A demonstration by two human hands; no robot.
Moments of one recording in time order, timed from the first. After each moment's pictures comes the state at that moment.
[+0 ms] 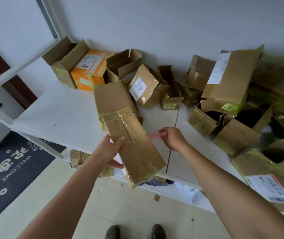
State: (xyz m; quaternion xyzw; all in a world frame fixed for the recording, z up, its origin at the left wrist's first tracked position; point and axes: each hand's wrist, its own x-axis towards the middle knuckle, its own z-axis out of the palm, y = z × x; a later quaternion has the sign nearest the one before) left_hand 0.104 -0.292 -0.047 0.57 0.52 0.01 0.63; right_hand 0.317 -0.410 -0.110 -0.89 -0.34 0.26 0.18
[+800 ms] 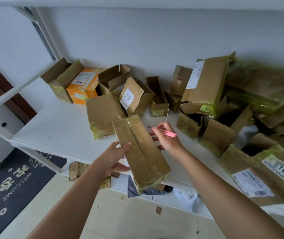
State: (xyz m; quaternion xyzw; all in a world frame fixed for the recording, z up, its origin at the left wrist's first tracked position) left_hand 0.132 -0.333 -0.052 0.56 0.48 -0.01 0.68; right_hand 0.299 -0.455 -0.066 -0.74 -0.22 0.32 0.55
